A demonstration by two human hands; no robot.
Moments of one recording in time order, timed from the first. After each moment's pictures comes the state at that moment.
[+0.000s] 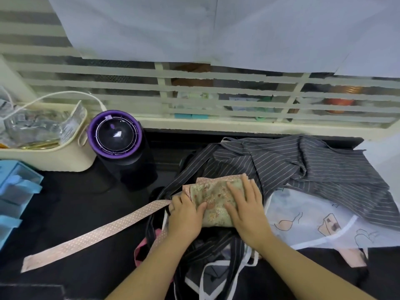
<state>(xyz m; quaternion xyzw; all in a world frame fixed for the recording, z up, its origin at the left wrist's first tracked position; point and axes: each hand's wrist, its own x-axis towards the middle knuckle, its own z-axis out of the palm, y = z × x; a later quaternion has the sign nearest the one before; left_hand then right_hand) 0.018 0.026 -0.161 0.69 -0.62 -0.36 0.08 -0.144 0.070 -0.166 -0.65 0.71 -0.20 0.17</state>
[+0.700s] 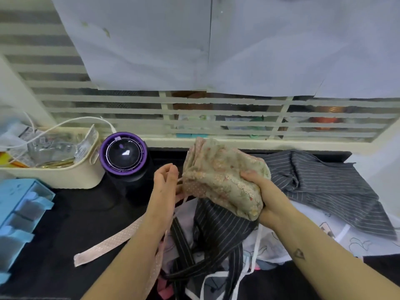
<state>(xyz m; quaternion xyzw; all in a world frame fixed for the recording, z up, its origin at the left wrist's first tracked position) 0.050 0.005 -0.059 0.50 -0.43 -0.60 0.46 -0.153 0.046 -0.036 -0.09 0.51 -0.50 0.70</state>
